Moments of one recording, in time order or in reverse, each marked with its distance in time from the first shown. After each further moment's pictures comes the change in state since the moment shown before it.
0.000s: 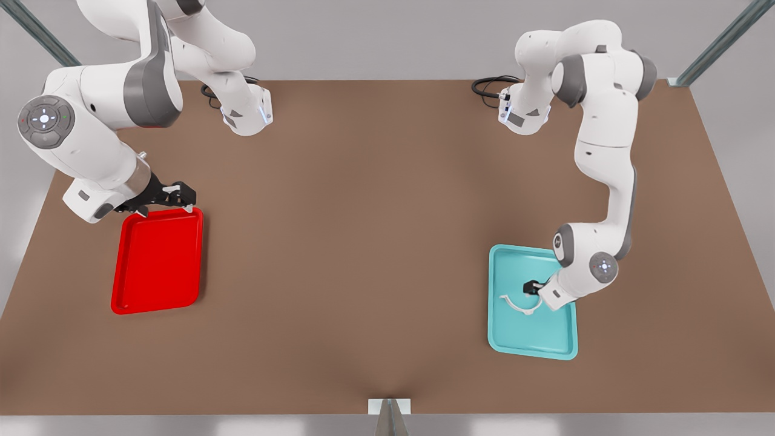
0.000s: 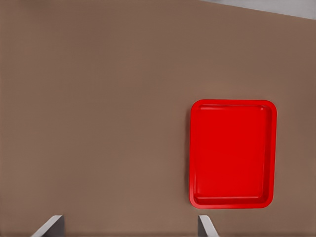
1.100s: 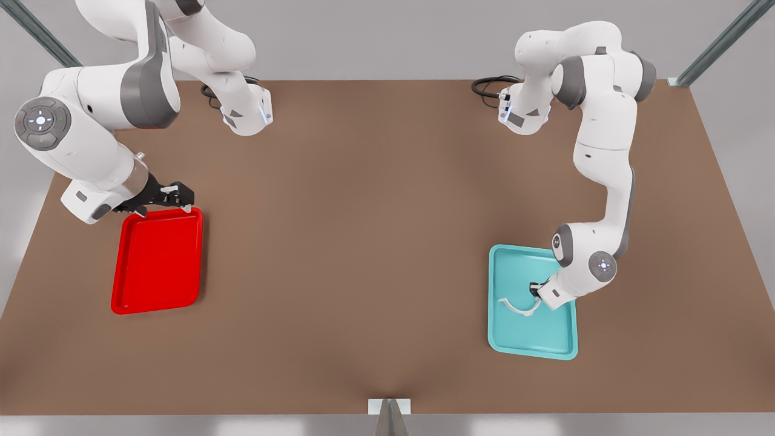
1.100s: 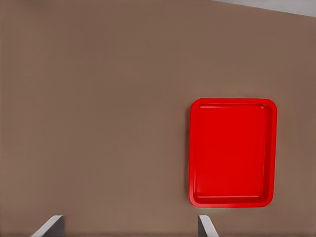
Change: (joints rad) left arm 0.002 0.003 0.002 -0.019 -0.015 0.033 0.027; right arm -0.007 0.001 -0.002 -0.002 0.005 -0.003 -0.008
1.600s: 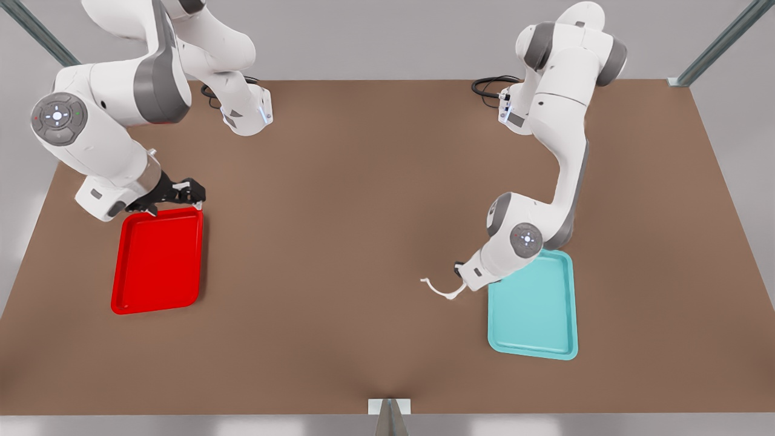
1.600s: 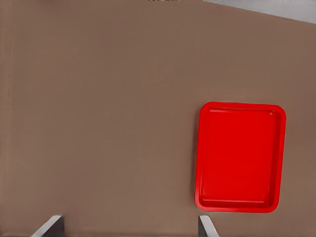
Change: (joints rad) left arm -0.332 -0.134 -0.033 0.191 -0.048 -0.288 -0.381; right arm 0.006 -0.002 0.058 0.004 -0.001 0.000 0.000
